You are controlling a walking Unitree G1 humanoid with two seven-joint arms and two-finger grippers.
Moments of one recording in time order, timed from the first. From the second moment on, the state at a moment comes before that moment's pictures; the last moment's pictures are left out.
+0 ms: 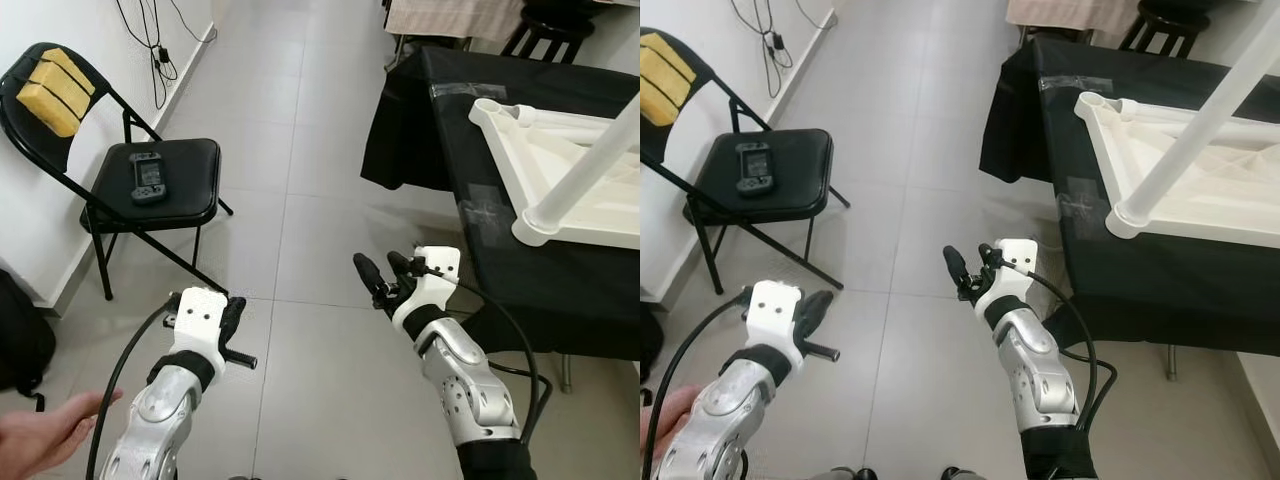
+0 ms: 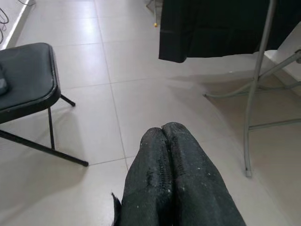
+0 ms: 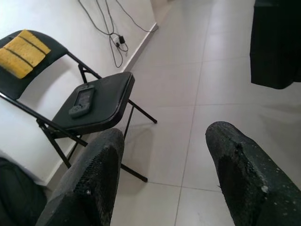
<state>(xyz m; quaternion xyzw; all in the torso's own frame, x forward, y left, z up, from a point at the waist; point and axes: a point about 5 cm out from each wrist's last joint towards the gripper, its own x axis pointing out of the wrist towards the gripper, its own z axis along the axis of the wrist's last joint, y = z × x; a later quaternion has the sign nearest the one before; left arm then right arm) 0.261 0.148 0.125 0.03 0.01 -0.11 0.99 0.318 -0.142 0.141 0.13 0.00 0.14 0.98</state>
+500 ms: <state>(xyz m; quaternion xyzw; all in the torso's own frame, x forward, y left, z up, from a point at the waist) 0.261 0.148 0.124 0.03 0.01 -0.12 0.99 0.322 -0.136 0.141 0.15 0.01 0.15 0.98</state>
